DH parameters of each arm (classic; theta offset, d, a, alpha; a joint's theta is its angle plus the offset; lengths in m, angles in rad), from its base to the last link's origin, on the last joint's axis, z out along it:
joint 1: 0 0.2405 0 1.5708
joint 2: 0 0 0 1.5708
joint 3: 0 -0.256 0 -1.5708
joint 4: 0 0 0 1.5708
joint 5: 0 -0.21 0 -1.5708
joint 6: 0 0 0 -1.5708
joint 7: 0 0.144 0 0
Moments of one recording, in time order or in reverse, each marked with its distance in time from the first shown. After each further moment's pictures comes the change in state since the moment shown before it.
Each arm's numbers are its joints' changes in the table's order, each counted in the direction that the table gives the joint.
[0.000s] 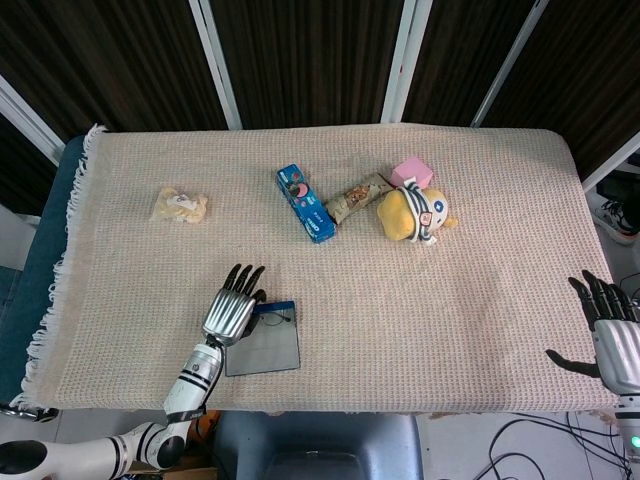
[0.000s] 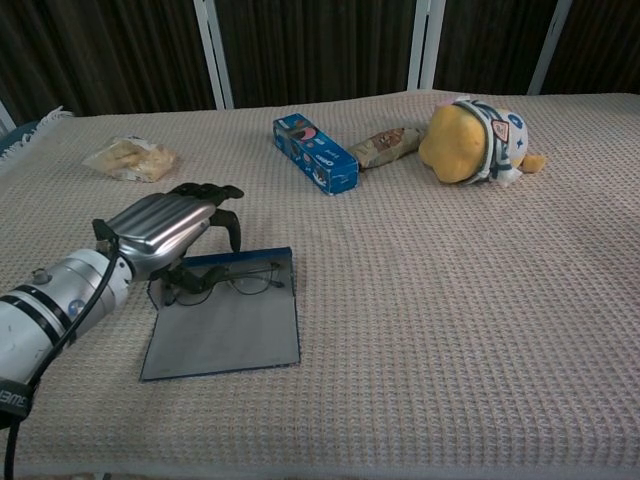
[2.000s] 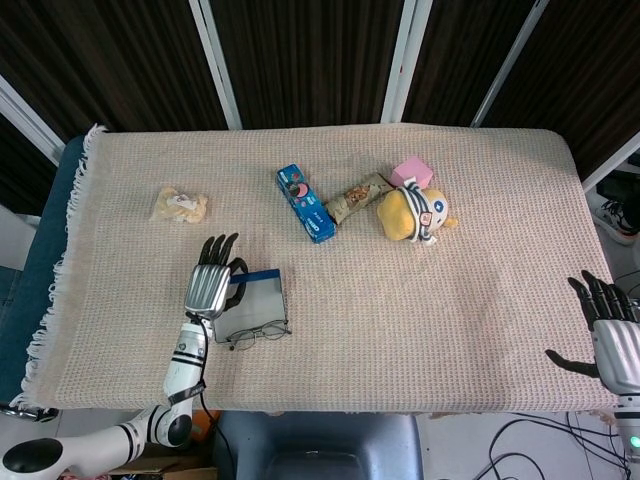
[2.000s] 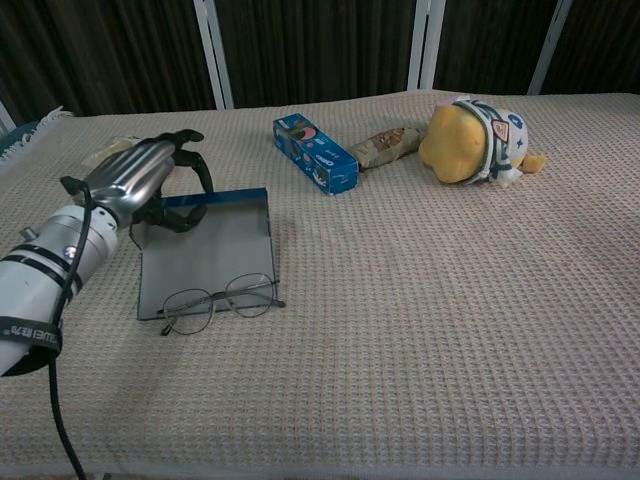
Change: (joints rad) left arm -0.025 0.080 0.119 -0.208 0.001 -0.091 -0.289; right arm -0.001 0.002 -0.001 0.004 -0.004 0.001 -0.010
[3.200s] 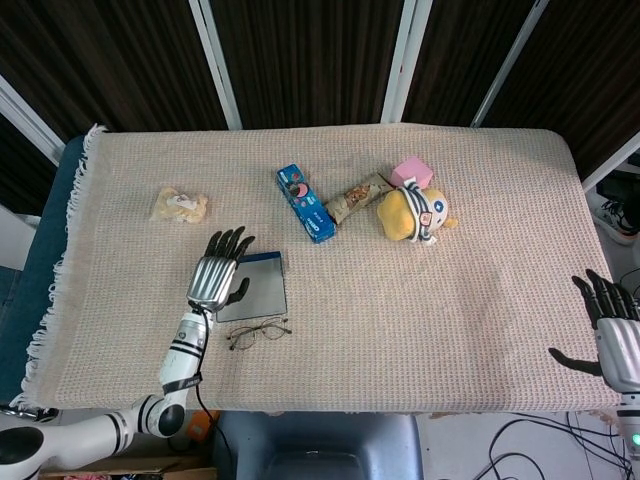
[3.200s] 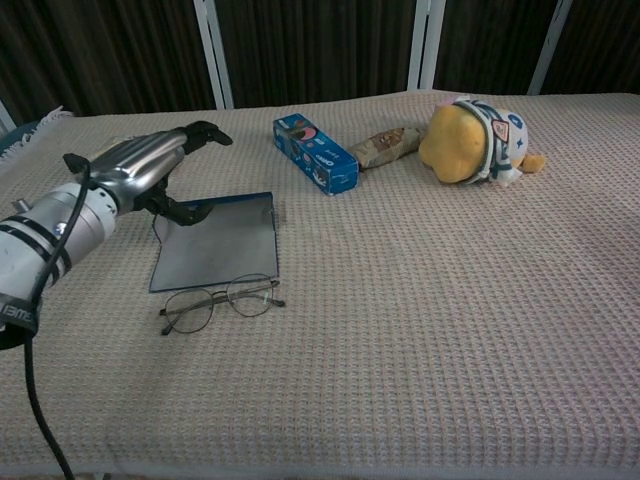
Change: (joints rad) left arm -0.025 -0.140 -0.012 0.209 0.052 0.084 0.076; right arm 0.004 0.002 -0.005 -0.006 -0.016 0.013 -0.007
